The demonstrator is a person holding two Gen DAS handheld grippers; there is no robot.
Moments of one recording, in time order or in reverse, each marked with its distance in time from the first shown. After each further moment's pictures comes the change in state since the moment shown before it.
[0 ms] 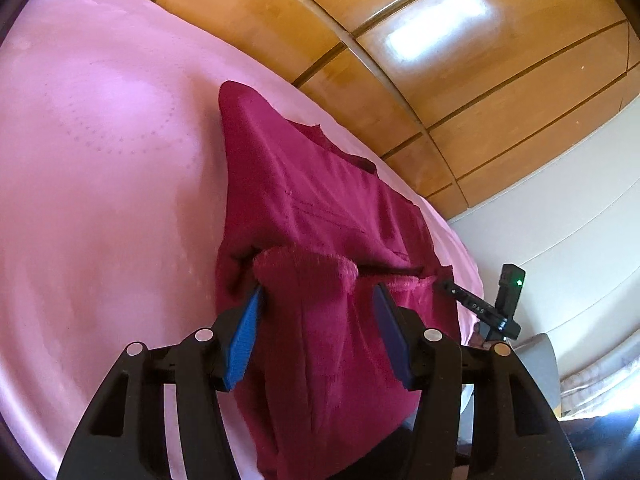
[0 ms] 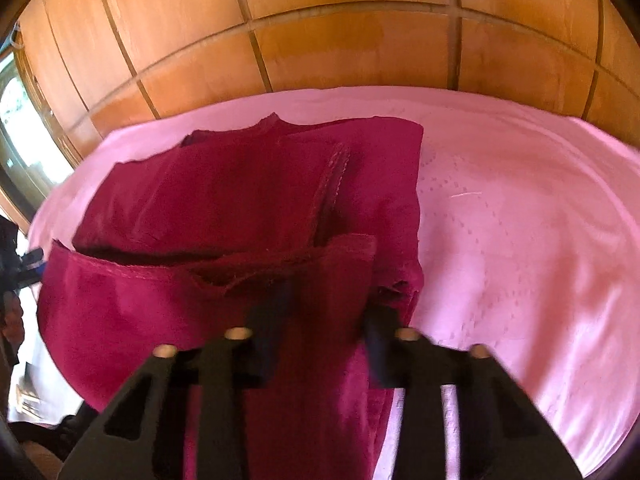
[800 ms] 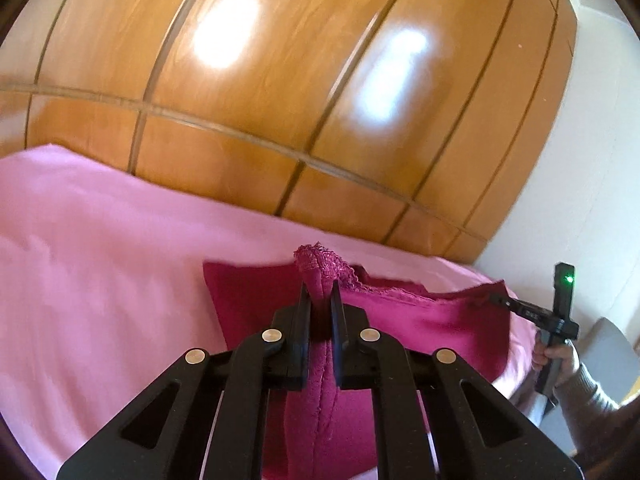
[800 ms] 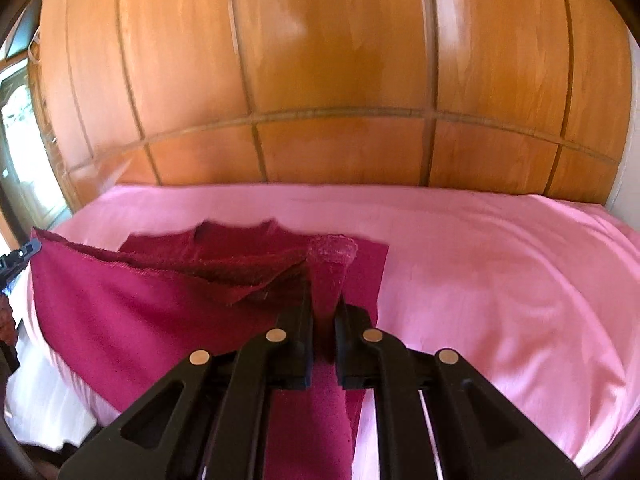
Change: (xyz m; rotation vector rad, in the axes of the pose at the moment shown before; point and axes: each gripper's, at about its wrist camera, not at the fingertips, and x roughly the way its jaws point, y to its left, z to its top) left arm -0.057 -0.088 0.030 0.317 -0.371 0.159; right arm -0.085 0.013 0.043 -0.014 -0.259 -0.067
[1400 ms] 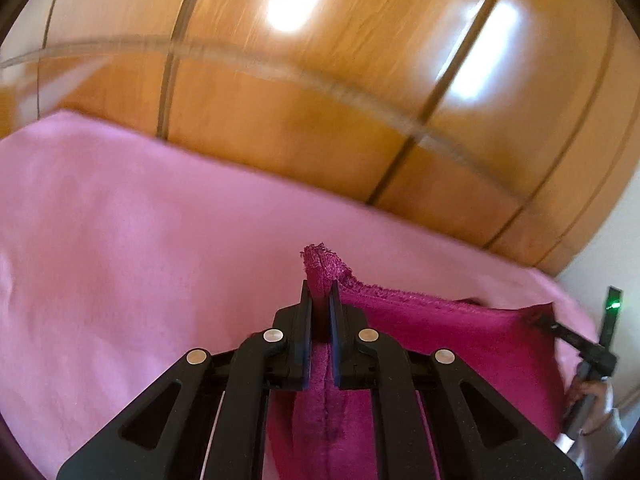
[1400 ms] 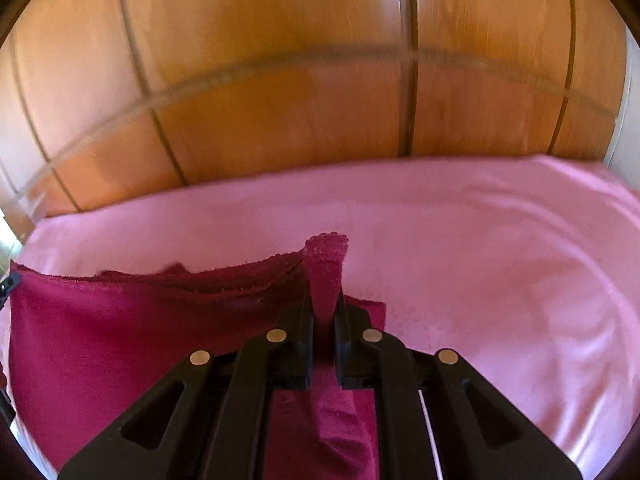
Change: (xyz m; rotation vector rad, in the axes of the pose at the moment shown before) left arm 0.176 0.078 0.042 -0.108 0.181 0.282; right arm 0.175 -0.033 0.050 0.159 0.156 -0.149
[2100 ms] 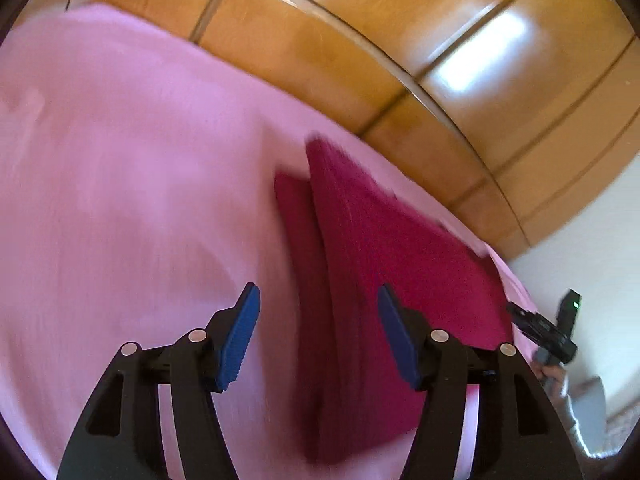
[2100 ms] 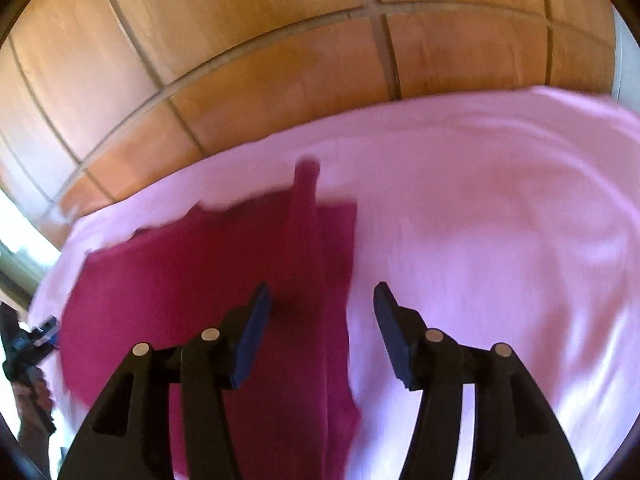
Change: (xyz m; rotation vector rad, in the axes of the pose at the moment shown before) left arm -0.084 0.045 -0.103 -0.153 0.125 -0.213; right arm -0.060 -0.053 -0.071 0.107 0.064 0.192
